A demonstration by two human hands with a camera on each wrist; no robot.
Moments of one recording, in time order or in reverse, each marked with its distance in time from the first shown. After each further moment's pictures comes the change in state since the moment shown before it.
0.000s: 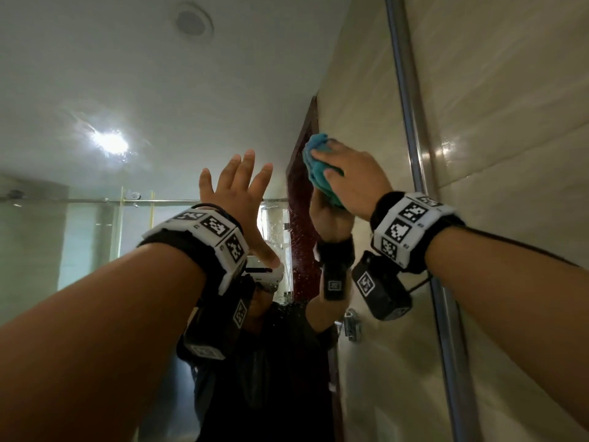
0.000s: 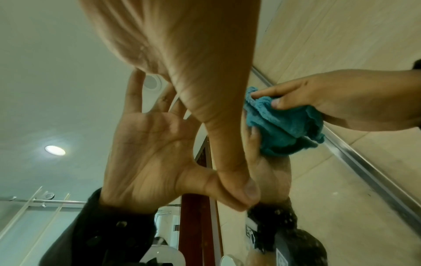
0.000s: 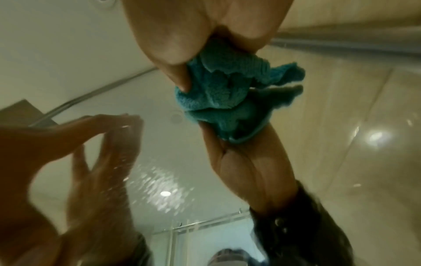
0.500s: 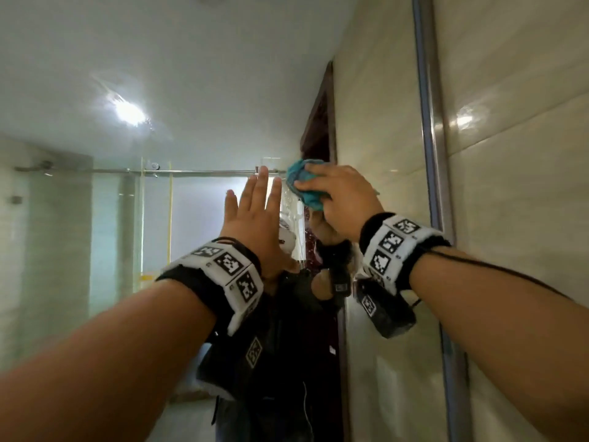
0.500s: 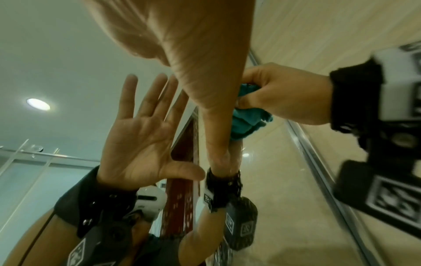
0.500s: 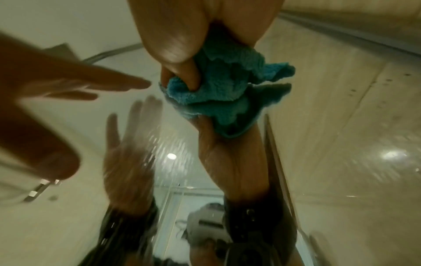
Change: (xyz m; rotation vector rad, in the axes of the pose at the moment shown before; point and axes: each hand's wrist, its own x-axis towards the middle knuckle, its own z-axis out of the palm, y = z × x) left_hand -0.073 0.027 0.029 -0.123 -0.076 -0.009; right_hand -0.072 -0.040 0.023 0.053 -0.115 -0.076
